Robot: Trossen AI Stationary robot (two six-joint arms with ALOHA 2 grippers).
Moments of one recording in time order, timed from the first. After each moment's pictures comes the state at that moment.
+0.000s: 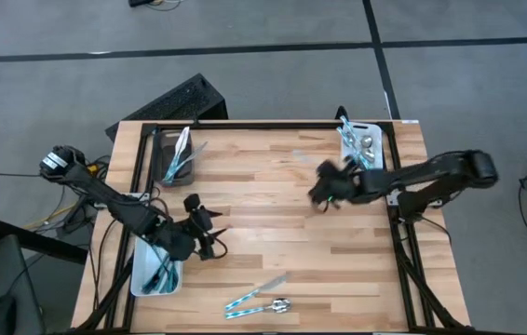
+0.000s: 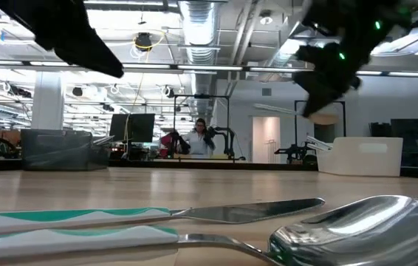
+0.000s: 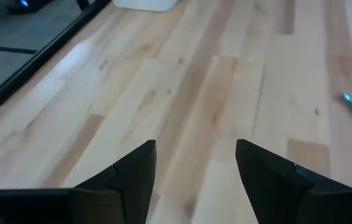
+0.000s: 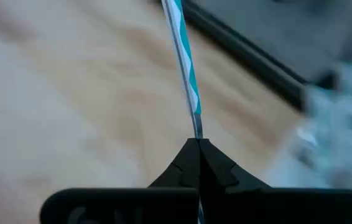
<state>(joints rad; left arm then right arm) -0.52 1.24 0.70 -0.29 -0.77 -0.51 -0.01 1.27 0.75 -0.53 0.77 0.59</state>
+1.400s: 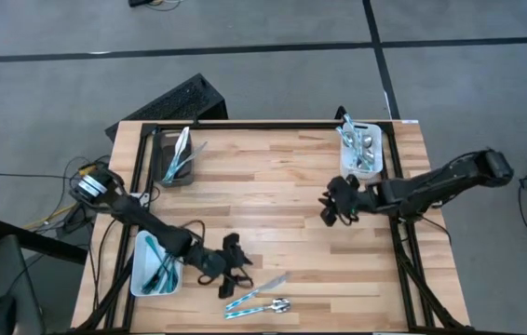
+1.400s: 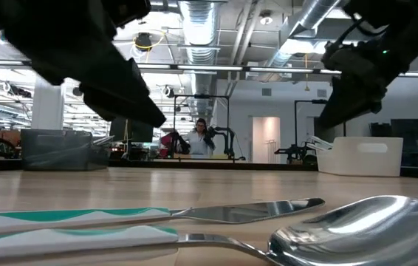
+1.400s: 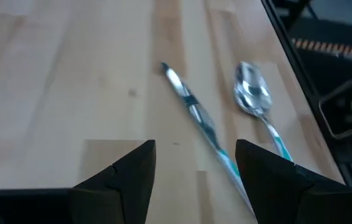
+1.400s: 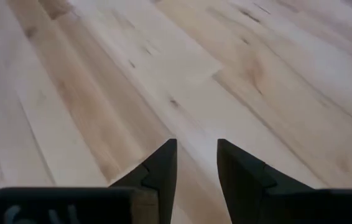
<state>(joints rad) -0.54 1.74 0.83 0.26 -0.27 -0.47 0.18 1.09 0.54 -0.32 0.49 0.72</state>
